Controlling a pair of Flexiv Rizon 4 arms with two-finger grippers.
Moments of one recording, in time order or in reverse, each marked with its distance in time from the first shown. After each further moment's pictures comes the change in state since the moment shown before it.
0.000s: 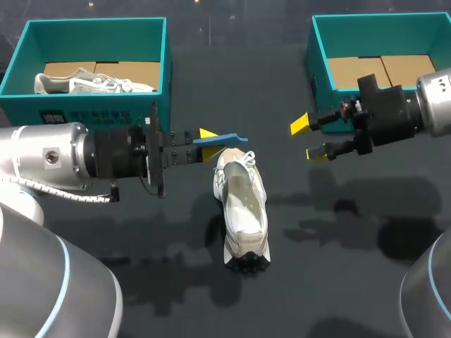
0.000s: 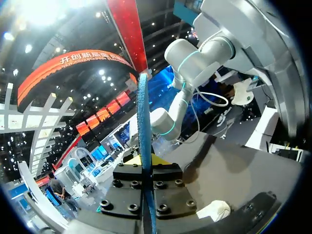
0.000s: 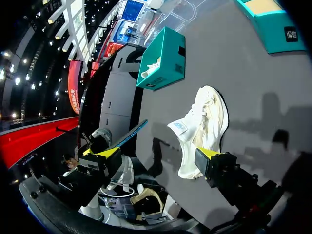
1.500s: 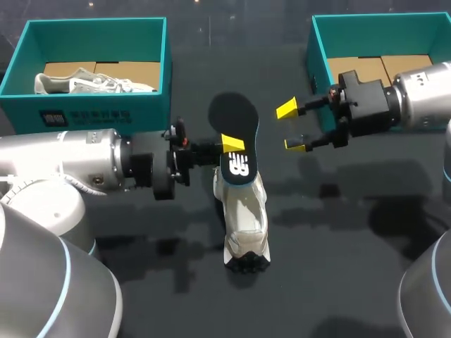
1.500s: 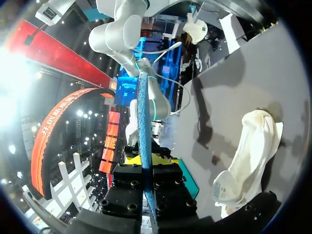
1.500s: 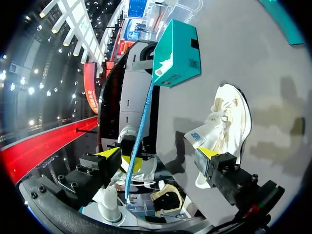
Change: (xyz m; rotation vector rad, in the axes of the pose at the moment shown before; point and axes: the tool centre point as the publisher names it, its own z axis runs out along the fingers) left arm 0.002 0.083 0.028 -0.052 0.027 0.725; right arm 0.012 0.029 0.028 0.060 0.194 0.077
